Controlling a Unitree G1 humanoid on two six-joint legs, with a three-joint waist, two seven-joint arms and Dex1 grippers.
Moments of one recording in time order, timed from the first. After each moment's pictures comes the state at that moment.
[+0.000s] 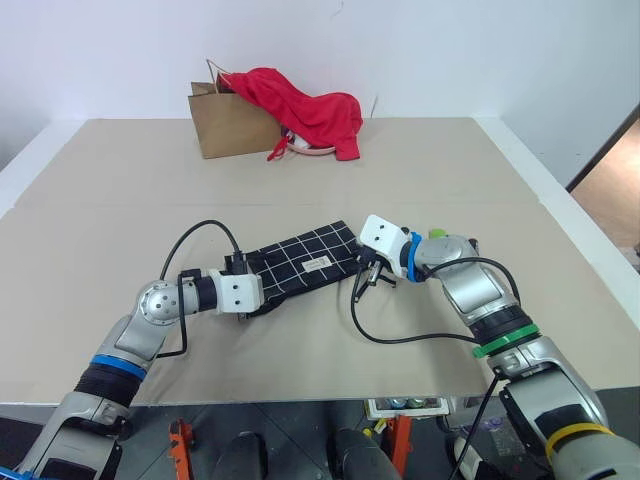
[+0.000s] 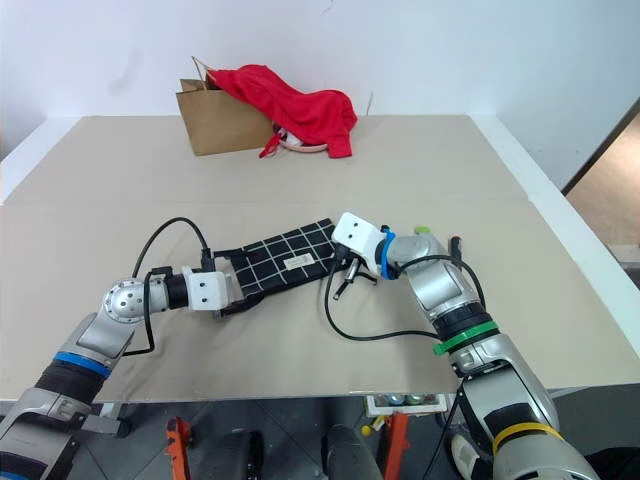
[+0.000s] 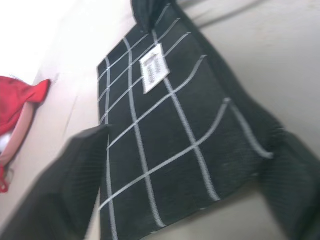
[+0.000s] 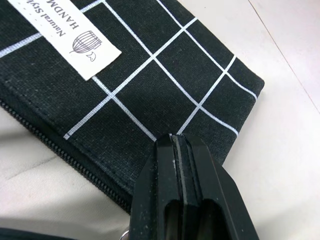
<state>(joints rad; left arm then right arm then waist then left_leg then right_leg) -0.45 0.57 -0.23 0.31 0.16 -0.50 -0.83 -0.76 -0.52 0.36 0.37 -0.08 0.29 0.80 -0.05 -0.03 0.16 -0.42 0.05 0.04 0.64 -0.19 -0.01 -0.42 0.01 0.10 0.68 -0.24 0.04</state>
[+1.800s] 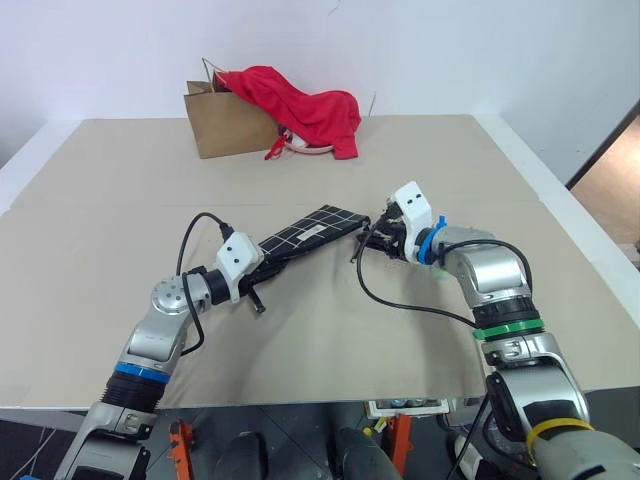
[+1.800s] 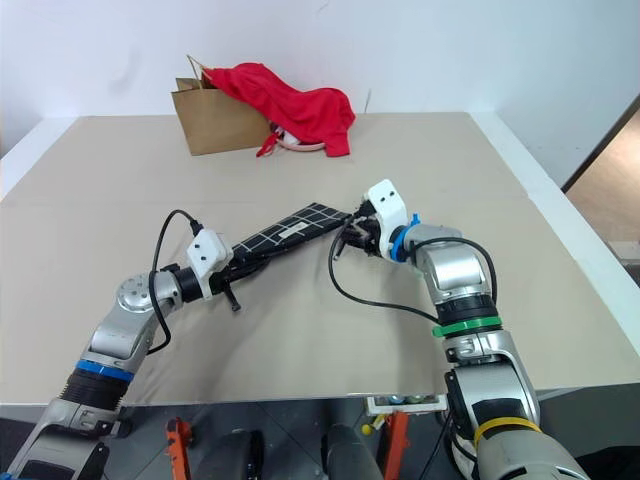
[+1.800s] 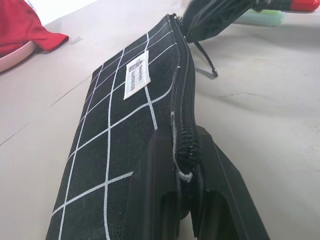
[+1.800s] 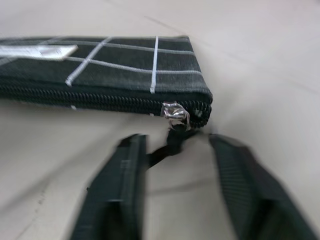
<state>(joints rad) -0.42 0.42 -0.12 0.12 -0.18 0.07 -0.79 -0.81 -0.43 0.09 0.39 0.13 0.63 0.69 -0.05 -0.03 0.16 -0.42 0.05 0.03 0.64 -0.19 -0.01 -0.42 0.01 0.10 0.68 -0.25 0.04</state>
